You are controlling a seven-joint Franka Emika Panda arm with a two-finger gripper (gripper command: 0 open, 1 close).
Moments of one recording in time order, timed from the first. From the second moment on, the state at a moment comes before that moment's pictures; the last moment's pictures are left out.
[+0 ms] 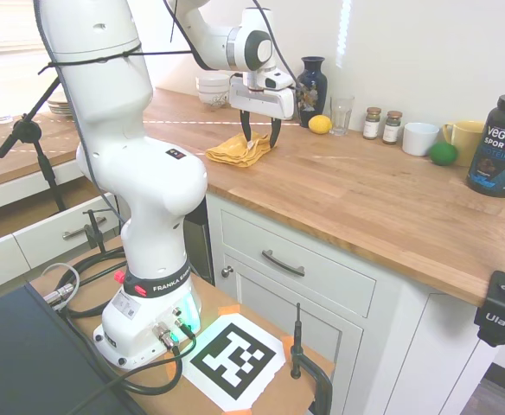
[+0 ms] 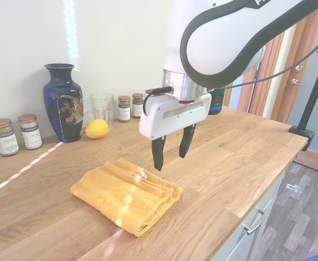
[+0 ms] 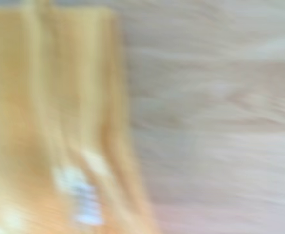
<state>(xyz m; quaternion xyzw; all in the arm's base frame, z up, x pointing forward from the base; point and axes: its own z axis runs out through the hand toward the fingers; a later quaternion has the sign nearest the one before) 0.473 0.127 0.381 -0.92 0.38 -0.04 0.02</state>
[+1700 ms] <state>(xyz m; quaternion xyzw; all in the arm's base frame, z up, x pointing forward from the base) 0.504 0.233 0.327 -0.92 0.40 -0.03 0.01</state>
